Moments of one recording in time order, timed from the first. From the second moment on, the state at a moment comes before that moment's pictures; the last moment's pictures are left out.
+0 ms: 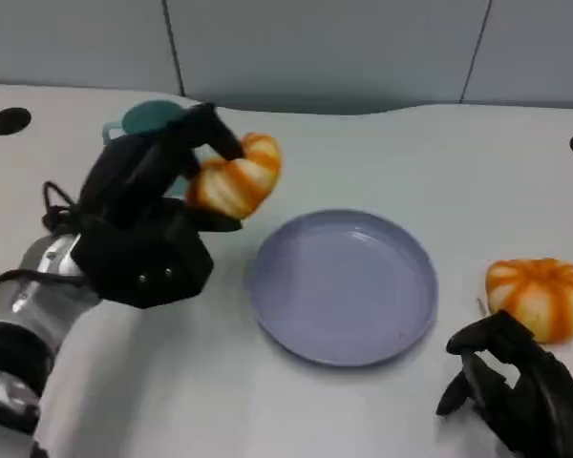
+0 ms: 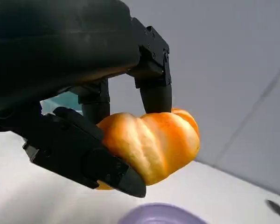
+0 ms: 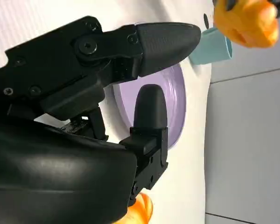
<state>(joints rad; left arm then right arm) -0.78 0.28 -0.31 1.01 0.47 -0.75 0.19 0.16 0.05 0.00 0.10 0.13 -0.11 0.16</state>
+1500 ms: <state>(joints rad) -1.01 0.09 -0.60 1.22 0.71 -0.63 0.01 0.14 0.05 0.02 0.14 0.13 -0.12 0.20</state>
